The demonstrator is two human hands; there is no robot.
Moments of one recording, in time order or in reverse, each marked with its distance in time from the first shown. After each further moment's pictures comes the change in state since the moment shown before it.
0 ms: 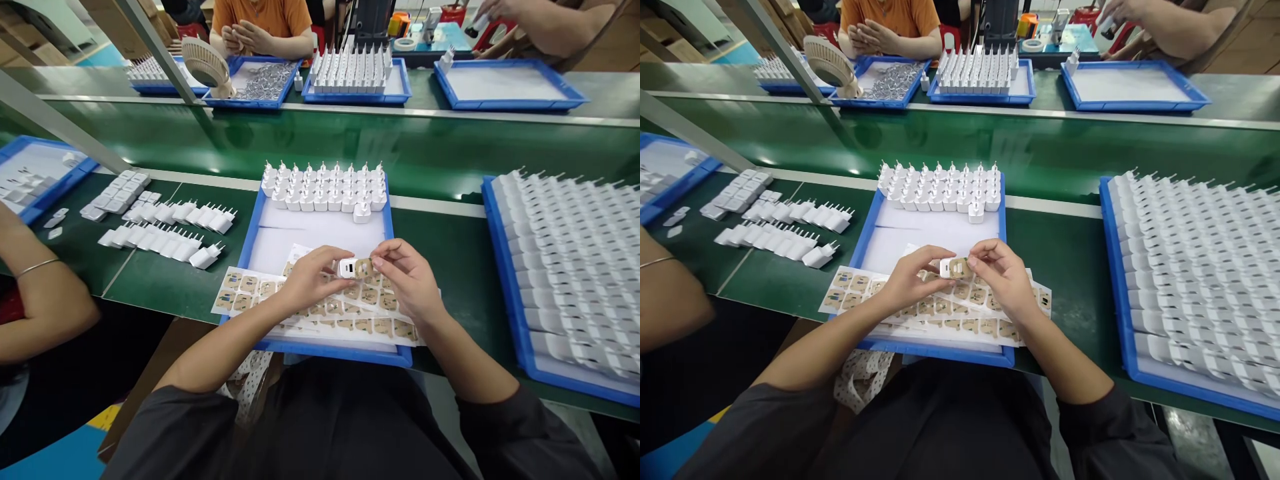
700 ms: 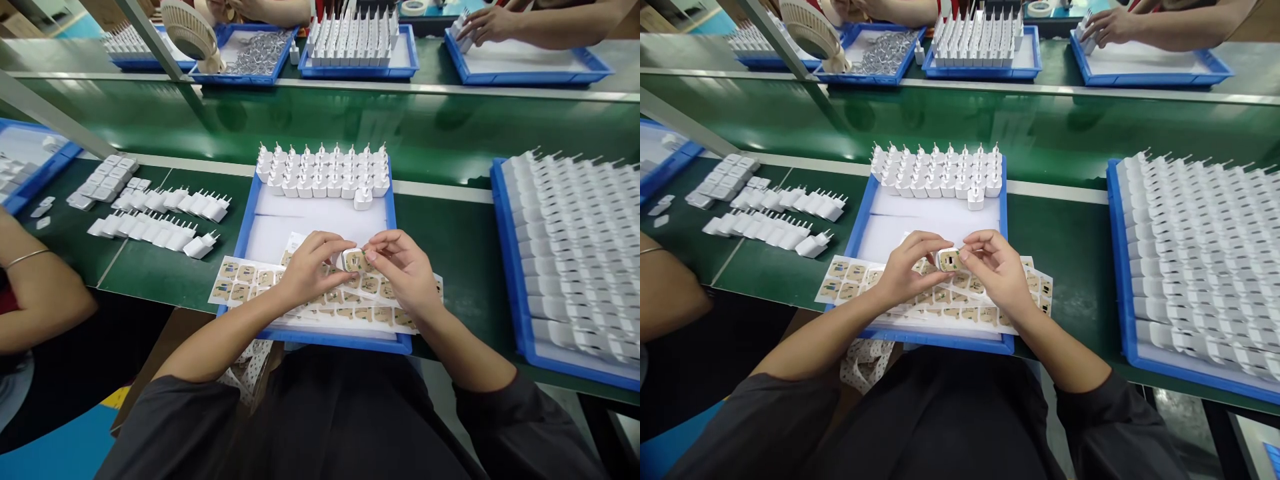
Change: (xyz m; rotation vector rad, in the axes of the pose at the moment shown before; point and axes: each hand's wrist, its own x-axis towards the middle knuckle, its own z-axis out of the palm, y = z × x) left_hand 0.000 -0.005 0.004 0.231 0.182 0.361; right_hand -0.007 -0.005 0.011 0.098 0.003 0.013
